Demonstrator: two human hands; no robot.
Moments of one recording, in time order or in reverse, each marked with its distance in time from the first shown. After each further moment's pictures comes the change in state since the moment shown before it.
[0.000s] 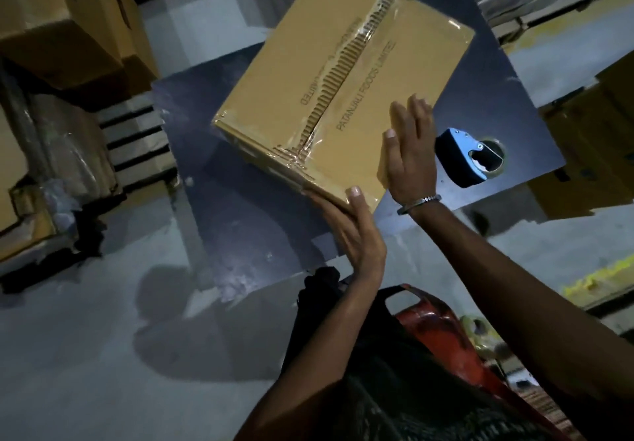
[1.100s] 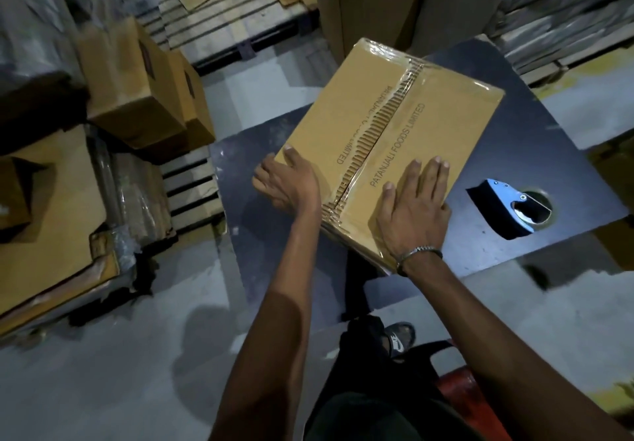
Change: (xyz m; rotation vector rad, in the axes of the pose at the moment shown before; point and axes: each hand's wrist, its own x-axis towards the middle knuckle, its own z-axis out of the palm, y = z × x) left_hand 0.241 0.092 -0.020 0.639 0.350 -0.011; right_hand 0.001 -0.066 0.027 -0.422 -0.139 0.295
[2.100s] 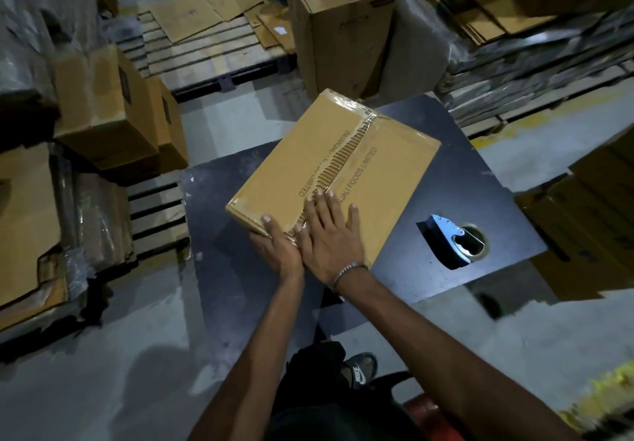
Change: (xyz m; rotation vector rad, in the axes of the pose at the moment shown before) left_hand -0.078 -0.049 0.005 -0.657 -0.149 -0.281; right_hand -0.001 -0.028 0.001 -0.111 -0.218 -0.506
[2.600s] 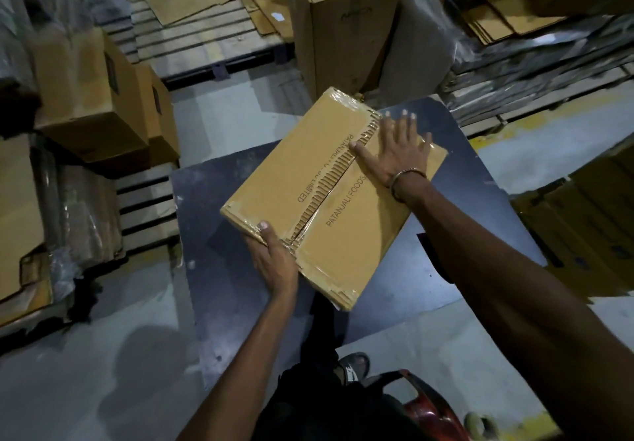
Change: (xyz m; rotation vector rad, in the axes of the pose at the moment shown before) left_hand 0.017 0.005 0.003 0.191 -0.028 0.105; right_hand 0.170 0.146 -0.073 -0.042 0.017 0.303
